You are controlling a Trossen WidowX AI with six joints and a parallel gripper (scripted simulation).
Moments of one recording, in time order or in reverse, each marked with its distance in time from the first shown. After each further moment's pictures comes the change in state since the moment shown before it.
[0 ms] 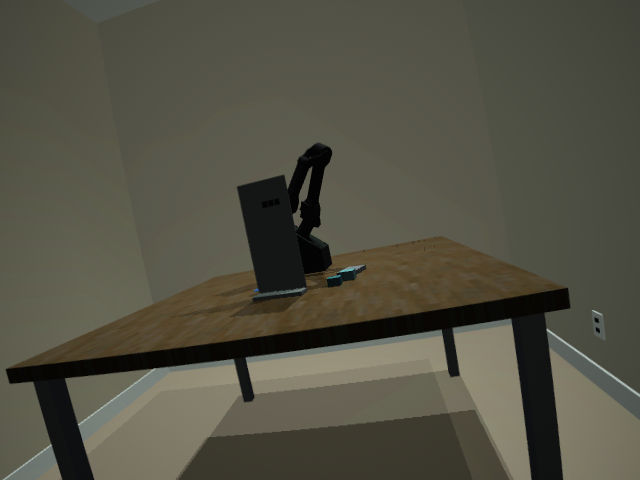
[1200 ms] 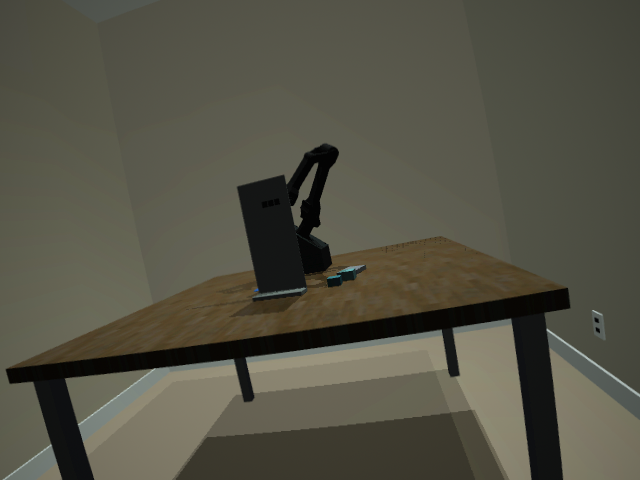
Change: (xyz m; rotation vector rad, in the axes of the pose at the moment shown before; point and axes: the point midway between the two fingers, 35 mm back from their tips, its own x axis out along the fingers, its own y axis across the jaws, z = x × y) arm -0.027 -0.013 0.000 0.006 -0.001 0.006
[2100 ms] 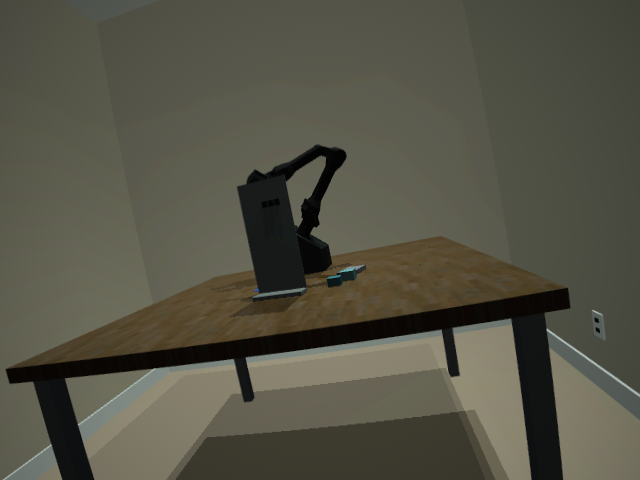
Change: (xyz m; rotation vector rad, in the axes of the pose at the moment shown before) arm -0.077 -0.052 0.000 -0.005 0.000 -0.008
